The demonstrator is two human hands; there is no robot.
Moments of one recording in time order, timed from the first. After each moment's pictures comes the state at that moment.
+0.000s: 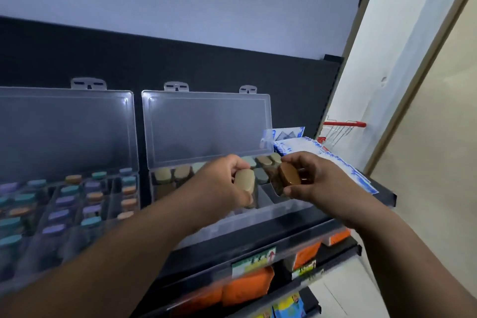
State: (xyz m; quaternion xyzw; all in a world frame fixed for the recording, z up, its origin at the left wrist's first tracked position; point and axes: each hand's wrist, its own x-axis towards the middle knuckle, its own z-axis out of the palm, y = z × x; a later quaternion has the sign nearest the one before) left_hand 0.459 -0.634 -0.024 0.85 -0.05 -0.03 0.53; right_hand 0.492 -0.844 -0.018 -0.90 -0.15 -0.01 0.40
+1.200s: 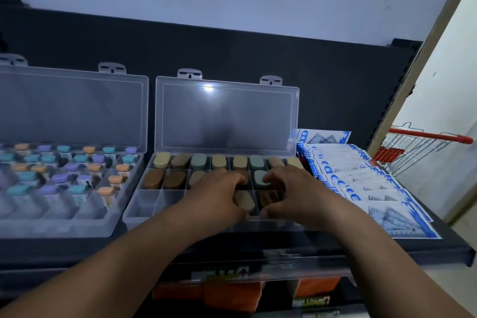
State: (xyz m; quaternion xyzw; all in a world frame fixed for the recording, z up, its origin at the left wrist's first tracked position) left_hand 0.498 -0.699 -0.060 0.97 0.04 0.04 0.25; right_hand 0.582 -0.860 -0.050 -0.93 -0.31 0.10 0.18
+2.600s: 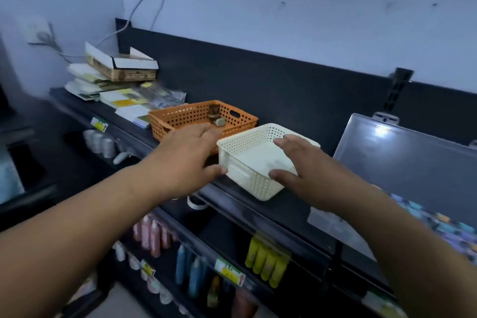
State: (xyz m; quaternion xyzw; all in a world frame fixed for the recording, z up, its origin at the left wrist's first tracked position) left_hand 0.037 -0.233 0.002 0.92 0.35 0.16 -0.01; right_hand 0.240 -0.349 0.015 -0.77 -0.63 0.00 0.09
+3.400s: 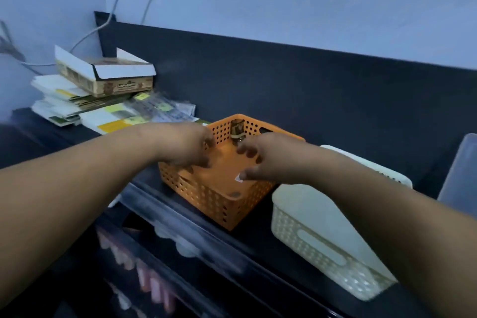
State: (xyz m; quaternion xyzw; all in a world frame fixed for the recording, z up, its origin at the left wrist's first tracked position) left_hand 0.066 0.039 0.010 0.92 0.38 -0.05 0.07; right_hand 0.216 -0.075 0.009 -0.73 -0.68 0.07 0.05
